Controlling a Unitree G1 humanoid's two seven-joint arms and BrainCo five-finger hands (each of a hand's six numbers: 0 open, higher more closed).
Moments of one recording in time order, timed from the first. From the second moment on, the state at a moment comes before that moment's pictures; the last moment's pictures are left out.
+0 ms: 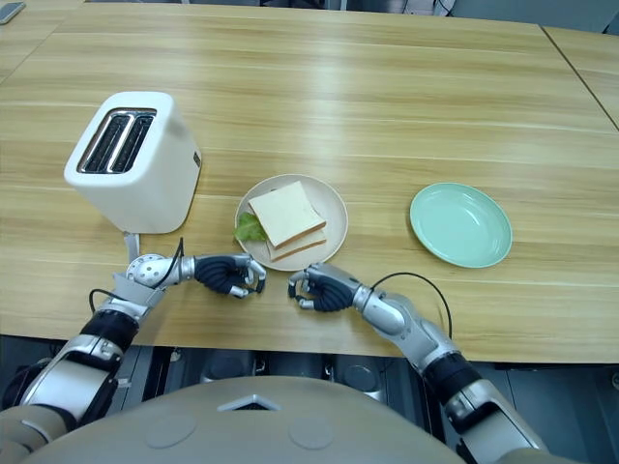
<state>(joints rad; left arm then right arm) -0.27 0.42 -0.28 0.77 0.18 -0.87 -0.82 -0.03 -0.41 0.51 0.35 -0.45 -0.60 0.14</state>
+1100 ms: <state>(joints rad) -0.44 0.13 0.07 0.80 -0.40 -0.90 -0.69 -0.32 -0.25 0.21 0.69 -0.35 -0.88 -0.51</state>
